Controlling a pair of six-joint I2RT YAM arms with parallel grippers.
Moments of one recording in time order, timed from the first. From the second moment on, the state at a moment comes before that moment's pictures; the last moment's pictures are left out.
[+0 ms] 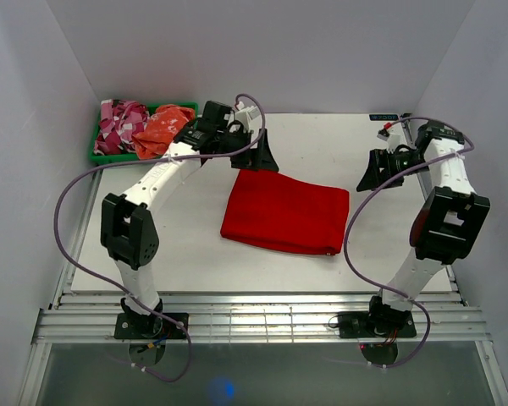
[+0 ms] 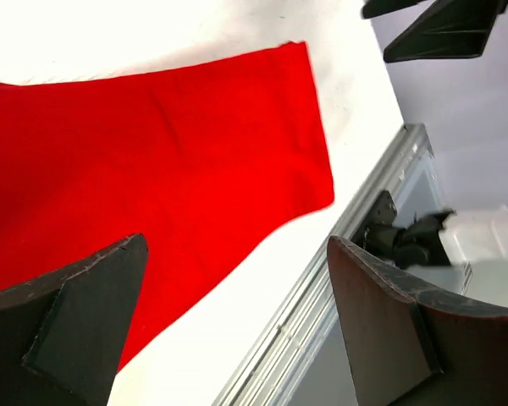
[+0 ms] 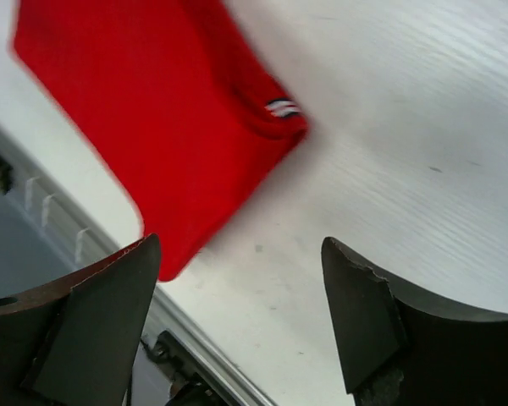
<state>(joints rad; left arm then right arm) -0.50 1.90 1.76 -0.61 0.61 -0.36 -0.27 1.85 1.60 -1.18 -0.72 -0.54</state>
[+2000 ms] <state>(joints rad) -0.24 2.44 1.98 -0.29 0.98 -0.32 -0.06 2.11 1.71 -1.00 -0.80 -0.45</state>
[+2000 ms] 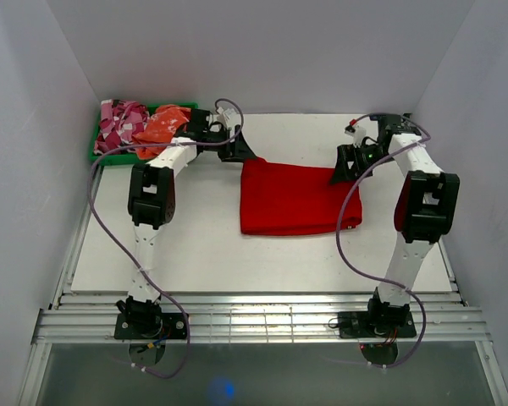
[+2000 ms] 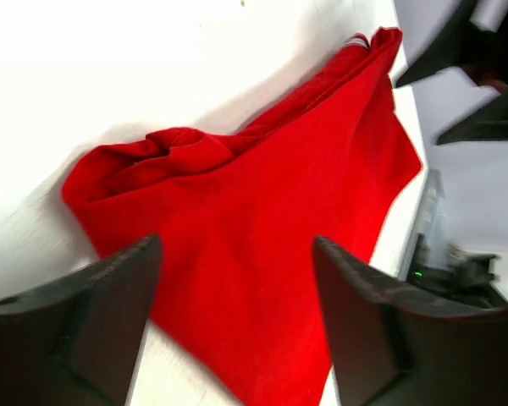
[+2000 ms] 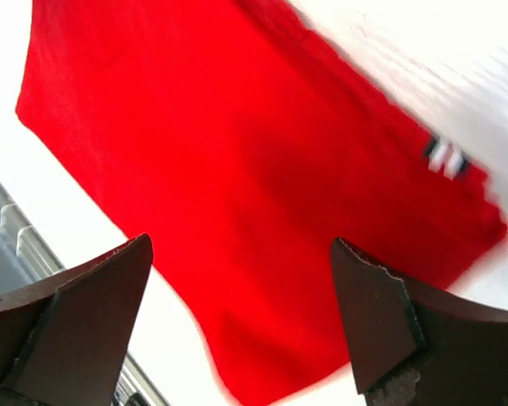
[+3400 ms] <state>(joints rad) -0.03 1.51 1.48 -0.72 -0.03 0.03 0.14 2.13 1.63 -0.56 -0.03 0.12</state>
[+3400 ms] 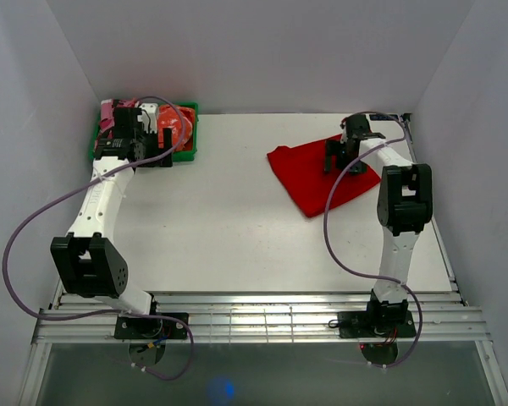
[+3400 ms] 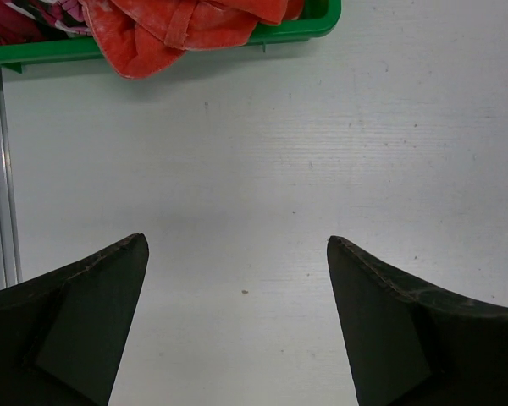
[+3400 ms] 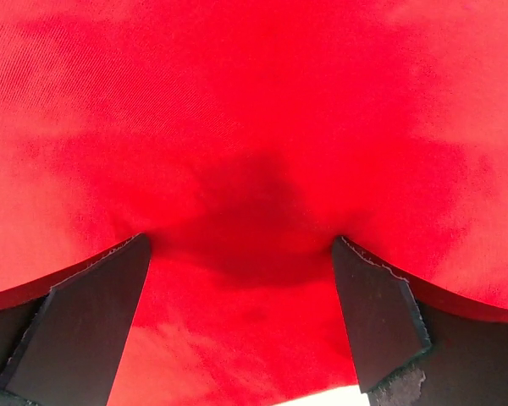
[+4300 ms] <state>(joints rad) -0.02 1.62 1.65 -0.87 0.09 0.08 -0.06 2.09 1.77 -0.76 -0.17 -0.51</state>
